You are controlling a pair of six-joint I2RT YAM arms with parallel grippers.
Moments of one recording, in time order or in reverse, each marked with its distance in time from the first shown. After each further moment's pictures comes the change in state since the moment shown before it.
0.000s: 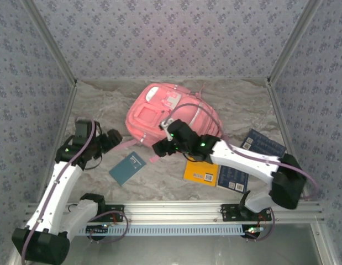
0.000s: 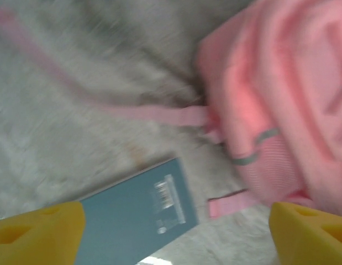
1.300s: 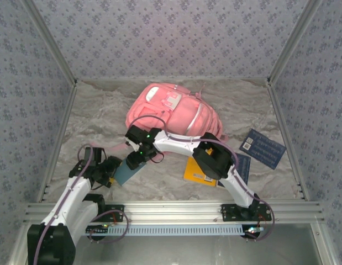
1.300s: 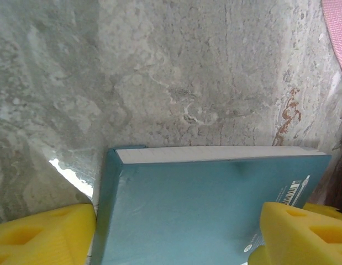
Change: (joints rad) left arm 0.085 -0.058 -0.478 0.232 0.166 -0.417; right arm 0.069 0.747 0.648 -0.372 -0.297 0.070
